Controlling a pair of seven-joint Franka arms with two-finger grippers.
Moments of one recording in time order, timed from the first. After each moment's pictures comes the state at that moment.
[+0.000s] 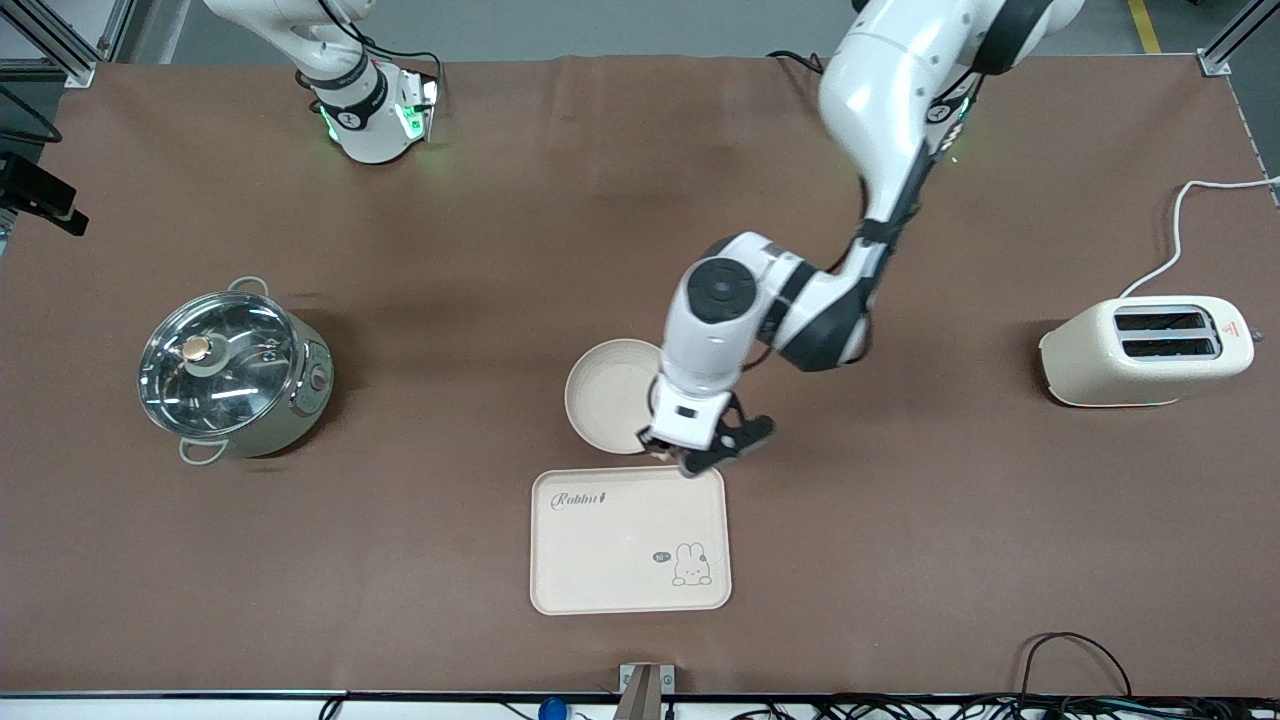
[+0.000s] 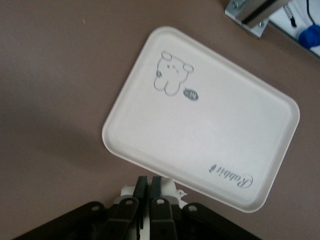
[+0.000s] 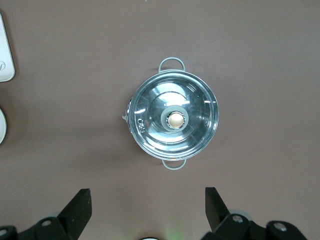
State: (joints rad) left arm -0.63 0.78 0.04 -1.21 0.02 2.24 -1.11; right arm -0.01 -0.04 -0.08 -1.49 -0.05 1.42 -0.02
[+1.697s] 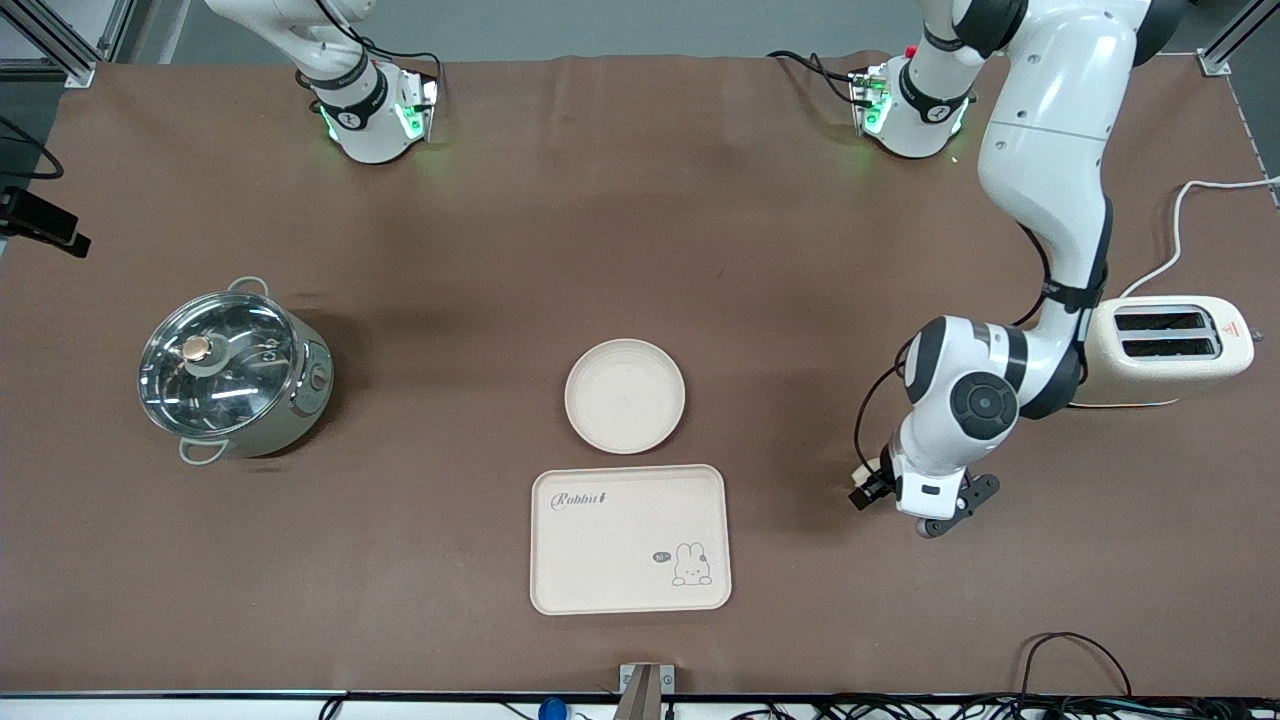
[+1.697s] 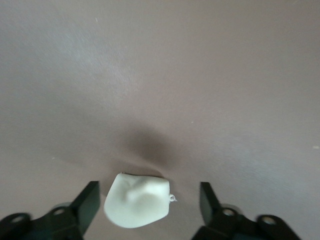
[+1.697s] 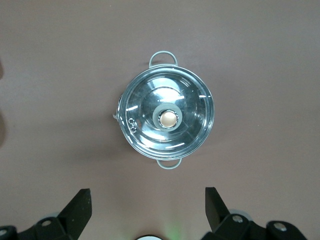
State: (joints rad) left arm -0.26 0.71 0.01 -1.57 0.02 2.38 -0.85; right arm -0.05 0.01 -0.09 -1.48 -0.05 1.43 -0.02
